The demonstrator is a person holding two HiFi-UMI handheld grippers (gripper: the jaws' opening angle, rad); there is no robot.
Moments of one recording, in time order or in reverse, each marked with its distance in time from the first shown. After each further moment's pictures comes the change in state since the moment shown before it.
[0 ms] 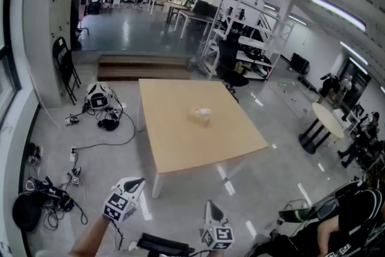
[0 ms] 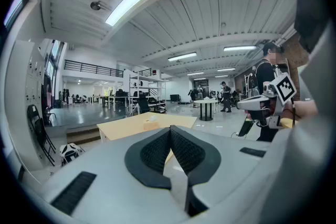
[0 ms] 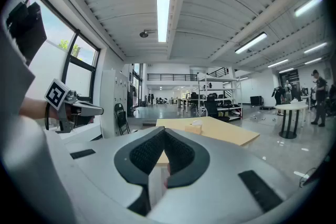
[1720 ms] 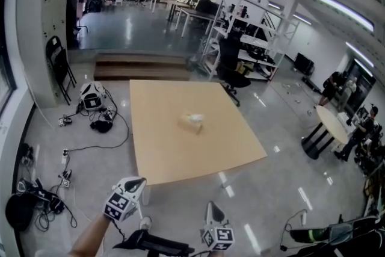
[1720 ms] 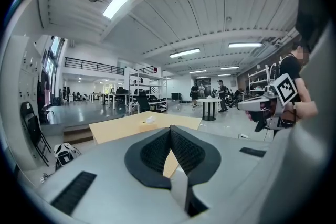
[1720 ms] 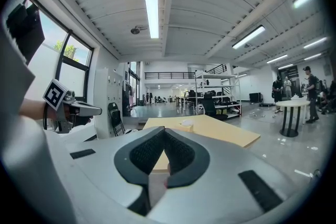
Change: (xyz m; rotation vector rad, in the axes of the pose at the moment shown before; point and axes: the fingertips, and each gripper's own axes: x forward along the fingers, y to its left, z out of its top) left arm 0.129 -0.001 0.007 -0.018 0.023 0.014; right arm 0.077 -0.110 -0.006 0.020 0.018 -0.006
